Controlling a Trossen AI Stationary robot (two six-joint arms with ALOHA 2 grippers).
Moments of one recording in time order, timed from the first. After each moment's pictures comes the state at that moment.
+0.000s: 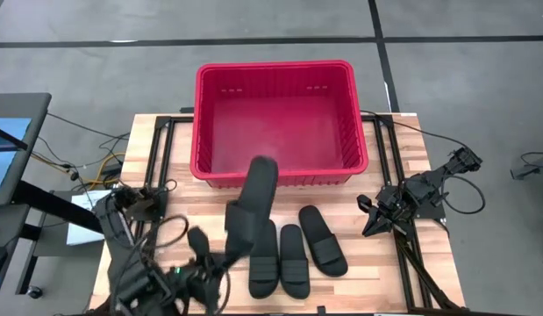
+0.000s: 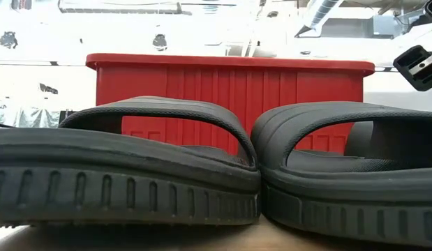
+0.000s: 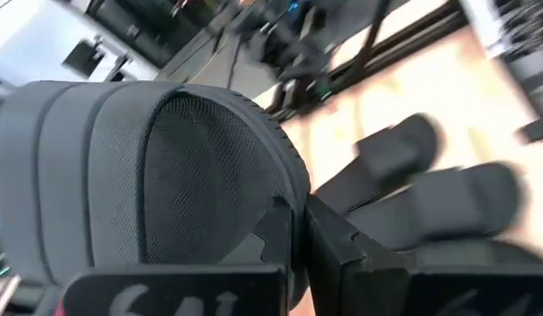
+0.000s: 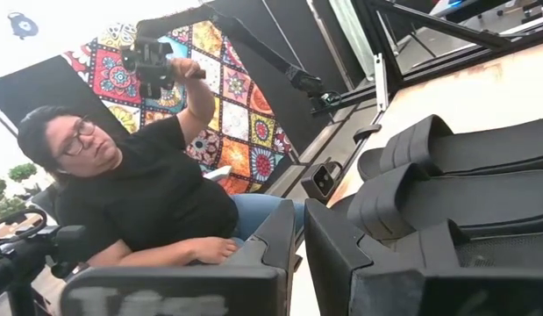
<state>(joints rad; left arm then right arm) -0.90 1.95 2.26 -1.45 -1.15 -0.38 0.52 0.02 0.03 -0.02 -0.20 0.49</state>
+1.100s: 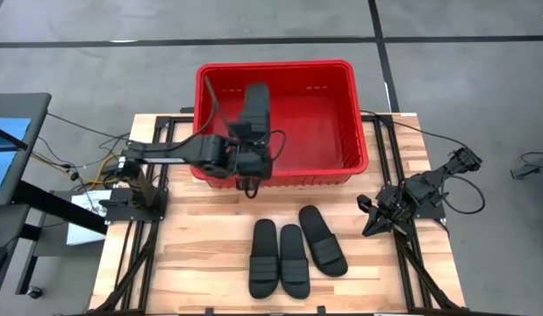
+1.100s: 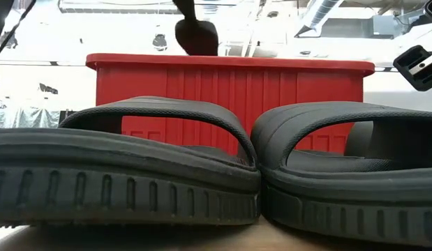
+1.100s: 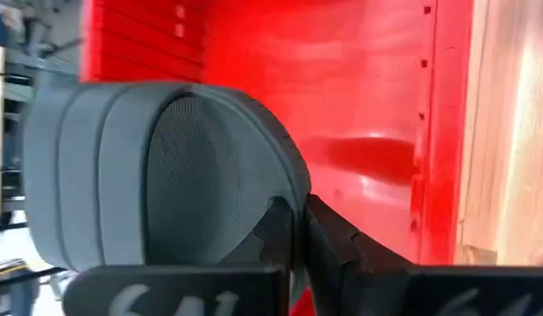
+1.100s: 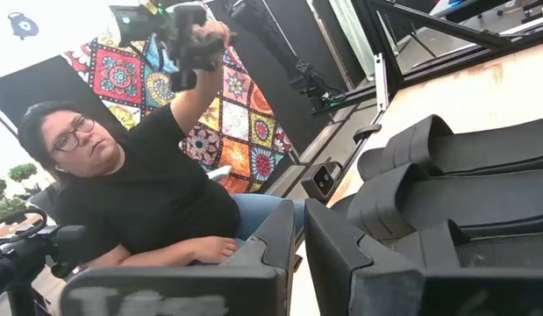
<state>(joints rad) -0.06 1.83 2.04 -1.42 -0.65 0.05 0.51 0.02 0.03 -0.02 -0.20 0.49</state>
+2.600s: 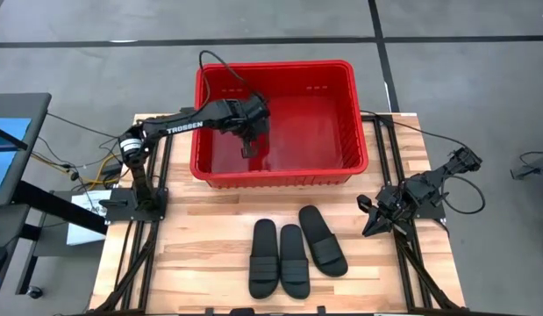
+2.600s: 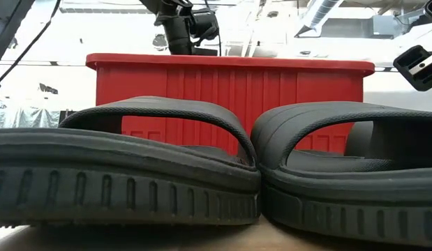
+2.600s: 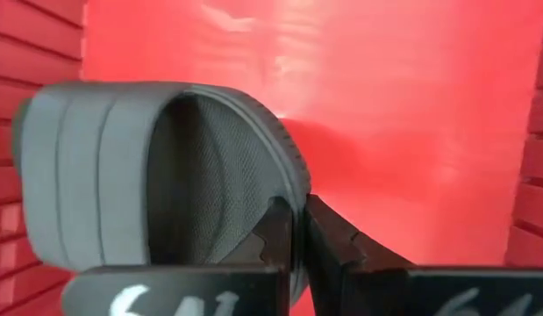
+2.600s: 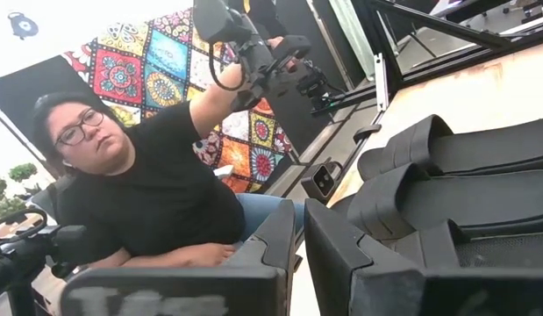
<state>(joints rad) 0.43 1.84 1.64 -0.92 -0.17 0.37 0.51 0.02 0.03 -0.02 -0.20 0.49</state>
